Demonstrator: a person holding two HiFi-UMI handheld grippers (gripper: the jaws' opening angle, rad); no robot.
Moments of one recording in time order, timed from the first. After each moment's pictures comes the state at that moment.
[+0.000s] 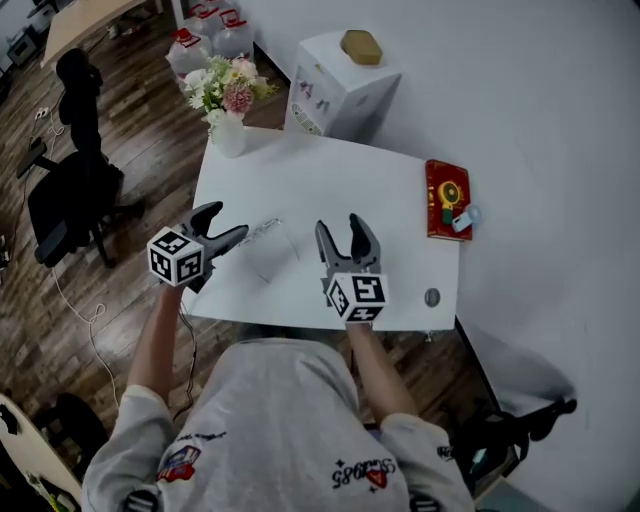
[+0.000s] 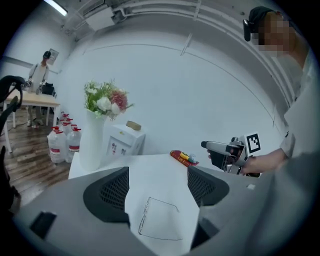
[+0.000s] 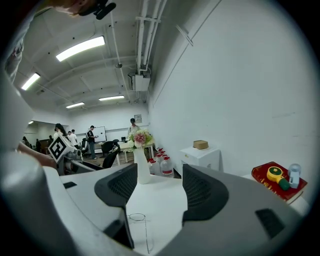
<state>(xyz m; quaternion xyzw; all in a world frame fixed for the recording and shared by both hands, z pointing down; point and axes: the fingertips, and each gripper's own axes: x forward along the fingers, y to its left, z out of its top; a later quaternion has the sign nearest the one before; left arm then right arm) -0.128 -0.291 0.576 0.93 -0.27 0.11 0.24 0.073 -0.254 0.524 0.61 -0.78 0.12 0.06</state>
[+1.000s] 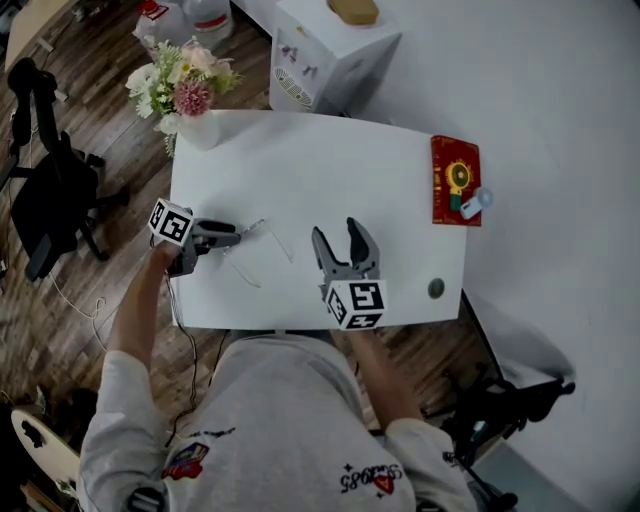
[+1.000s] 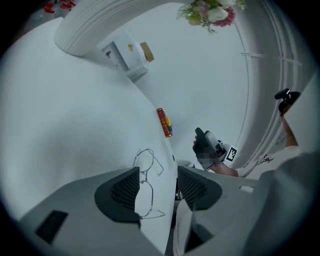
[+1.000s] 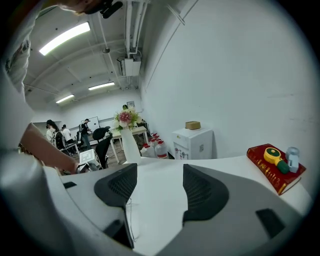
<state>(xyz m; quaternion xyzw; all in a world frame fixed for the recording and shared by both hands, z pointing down) -0.084 -0.305 0.748 0.79 0.04 0.21 0.58 0.111 -0.297 0.610 0.62 -0.76 0.19 0.11</state>
